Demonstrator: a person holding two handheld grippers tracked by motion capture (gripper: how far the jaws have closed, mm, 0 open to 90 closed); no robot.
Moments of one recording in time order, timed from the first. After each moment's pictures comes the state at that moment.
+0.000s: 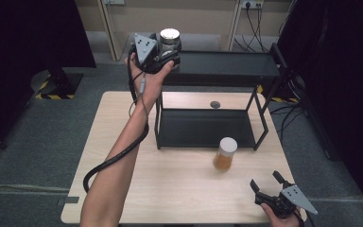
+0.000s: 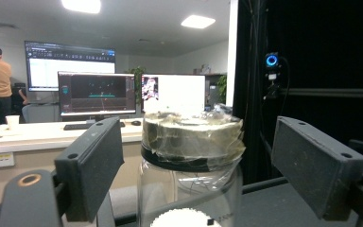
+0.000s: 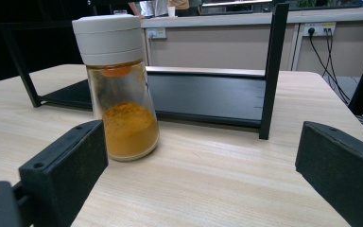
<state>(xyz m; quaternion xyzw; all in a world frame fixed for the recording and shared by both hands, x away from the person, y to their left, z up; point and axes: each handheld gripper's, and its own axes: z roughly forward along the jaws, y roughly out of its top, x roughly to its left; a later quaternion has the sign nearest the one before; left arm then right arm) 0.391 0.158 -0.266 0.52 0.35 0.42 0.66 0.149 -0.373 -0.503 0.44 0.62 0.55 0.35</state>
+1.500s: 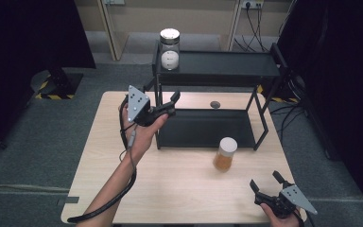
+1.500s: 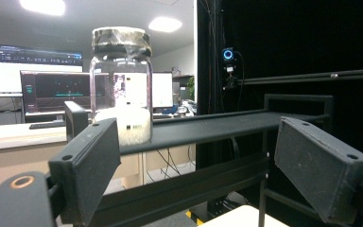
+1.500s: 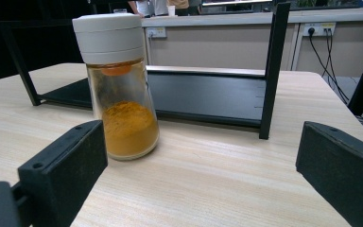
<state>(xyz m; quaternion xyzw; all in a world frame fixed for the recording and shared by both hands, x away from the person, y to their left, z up) 0.300 0.184 -0.345 0.55 0.30 0.38 0.68 0.149 -0.372 -0.503 0.44 0.62 0.55 0.35</state>
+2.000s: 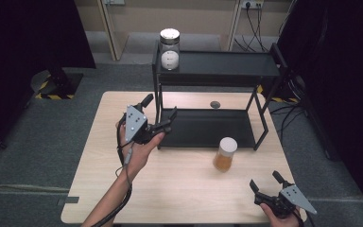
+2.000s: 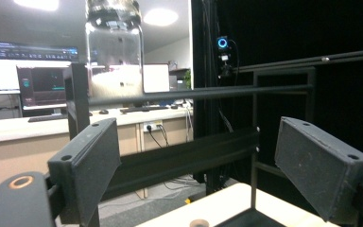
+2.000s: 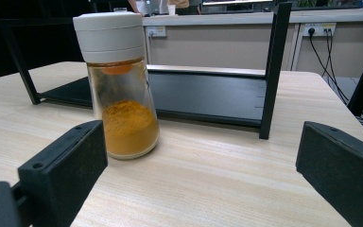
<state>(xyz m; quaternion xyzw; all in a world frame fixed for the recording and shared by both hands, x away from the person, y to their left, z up) 0.273 0.193 -0.378 0.56 0.30 0.38 0.67 0.149 -0.371 -0.503 0.44 0.62 0.55 0.35</state>
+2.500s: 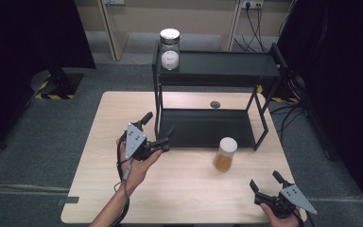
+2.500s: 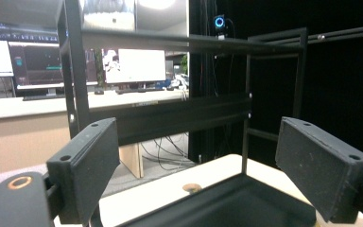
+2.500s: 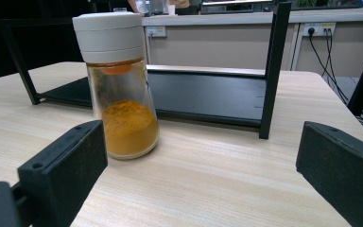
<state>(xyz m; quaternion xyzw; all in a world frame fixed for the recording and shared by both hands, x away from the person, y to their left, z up) 0.253 0.202 -0.420 0.58 0.31 0.36 0.66 0.149 -0.371 -0.503 0.44 0.62 0.55 0.35</state>
